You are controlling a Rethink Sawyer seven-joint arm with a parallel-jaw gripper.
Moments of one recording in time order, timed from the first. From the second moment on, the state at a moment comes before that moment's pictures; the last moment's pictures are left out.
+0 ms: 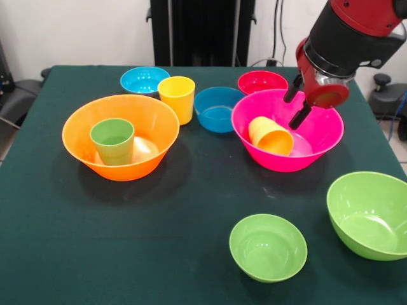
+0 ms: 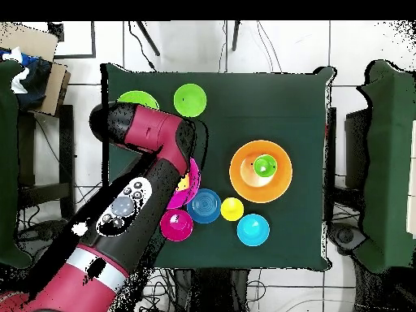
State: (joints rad) arm 0.36 -0.15 -0.77 1.16 0.62 1.03 2.94
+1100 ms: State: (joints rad) arm 0.36 -0.08 -0.77 1.16 0.62 0.91 2.94
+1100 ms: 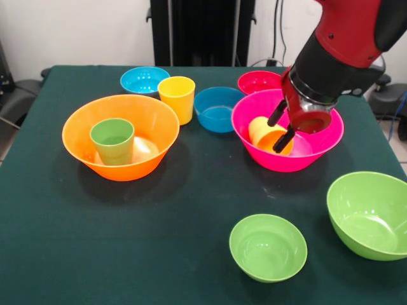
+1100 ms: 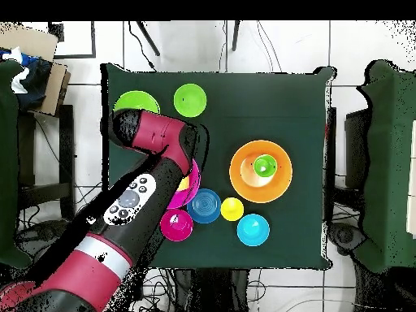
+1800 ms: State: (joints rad) arm 0.34 -0.02 -0.77 1.14 0.62 0.89 2.94
